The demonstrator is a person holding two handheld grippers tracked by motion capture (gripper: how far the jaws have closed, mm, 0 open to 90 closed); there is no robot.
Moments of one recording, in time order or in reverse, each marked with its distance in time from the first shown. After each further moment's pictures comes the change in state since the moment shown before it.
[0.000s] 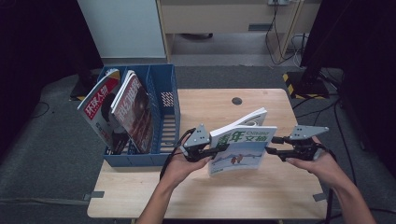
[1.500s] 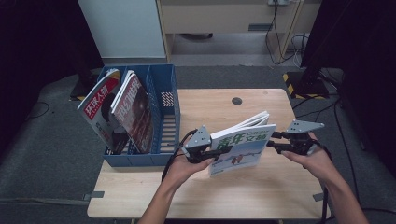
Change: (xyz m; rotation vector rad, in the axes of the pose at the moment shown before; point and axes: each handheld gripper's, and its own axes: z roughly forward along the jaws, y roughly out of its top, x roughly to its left) left arm -0.005 0.000 0.009 -0.037 -0.035 -0.017; right arm -0.008 0.006 0.015 -0.007 -0.090 0.047
